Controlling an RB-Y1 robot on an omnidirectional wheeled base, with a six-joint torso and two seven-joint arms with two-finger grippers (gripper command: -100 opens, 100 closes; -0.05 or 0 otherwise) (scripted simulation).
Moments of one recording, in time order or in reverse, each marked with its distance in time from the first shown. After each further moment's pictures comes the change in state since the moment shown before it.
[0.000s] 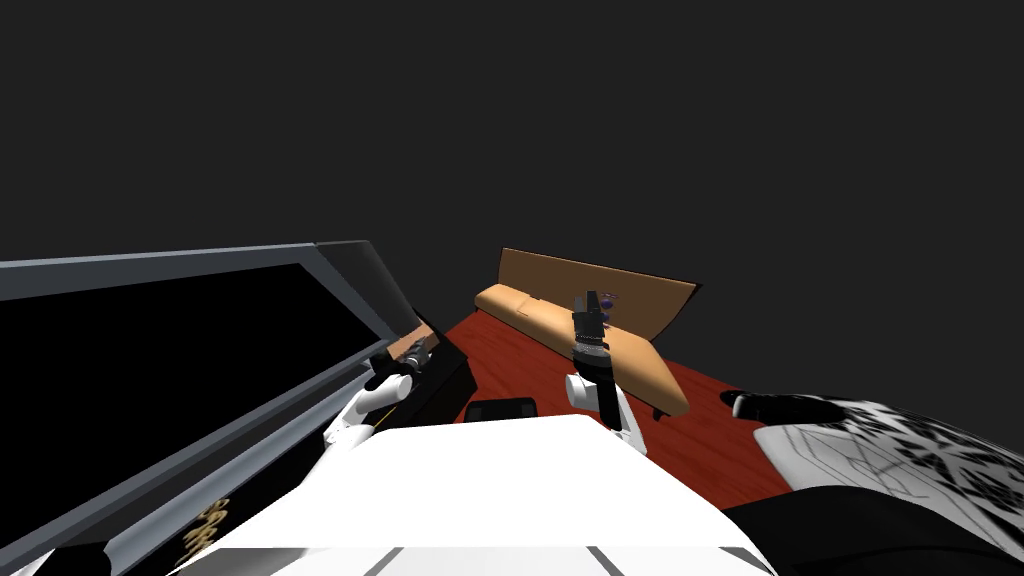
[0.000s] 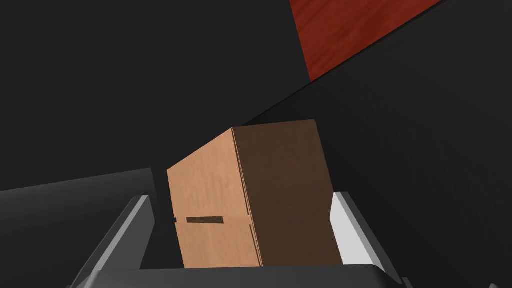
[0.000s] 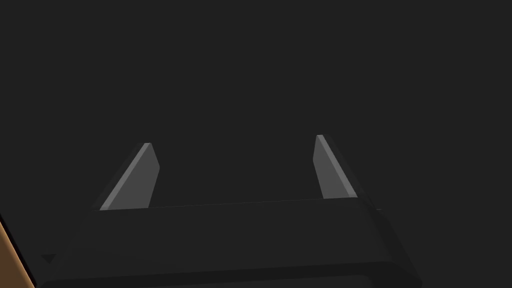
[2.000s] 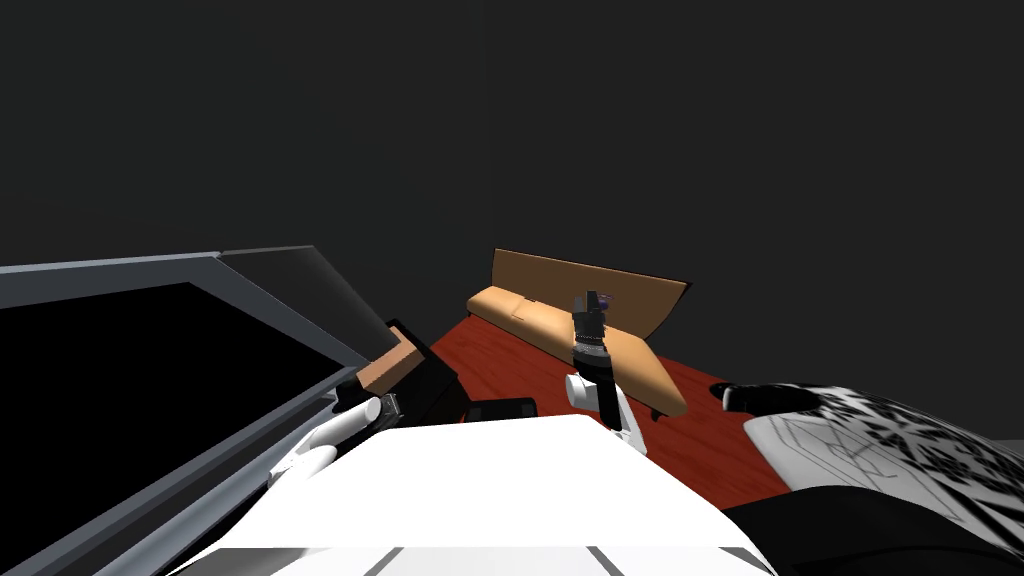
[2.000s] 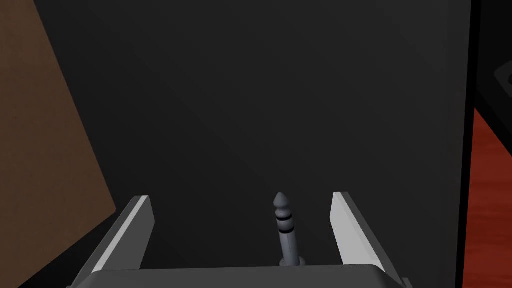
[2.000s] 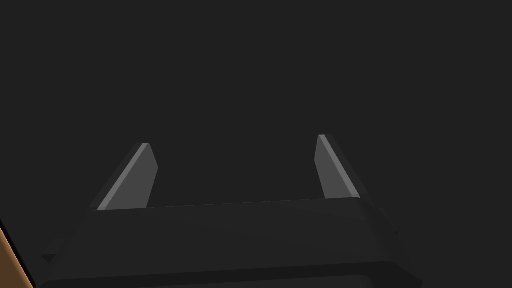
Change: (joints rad) left arm -0.045 0.150 0.057 0.476 0.182 0.383 0.162; right arm 0.000 0.000 0.000 0.000 0.000 0.000 0.000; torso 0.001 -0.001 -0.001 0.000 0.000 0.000
